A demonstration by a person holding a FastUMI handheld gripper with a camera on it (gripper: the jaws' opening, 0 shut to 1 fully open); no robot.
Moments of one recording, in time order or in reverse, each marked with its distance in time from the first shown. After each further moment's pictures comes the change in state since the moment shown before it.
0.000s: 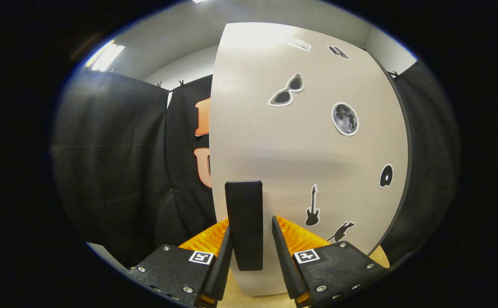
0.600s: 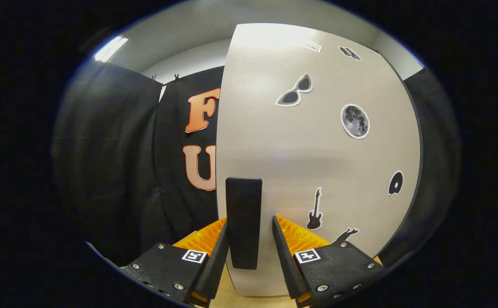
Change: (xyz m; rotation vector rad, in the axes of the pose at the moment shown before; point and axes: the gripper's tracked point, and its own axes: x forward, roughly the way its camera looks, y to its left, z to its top) arm 0.030 -0.001 -0.001 -0.046 0.001 -0.073
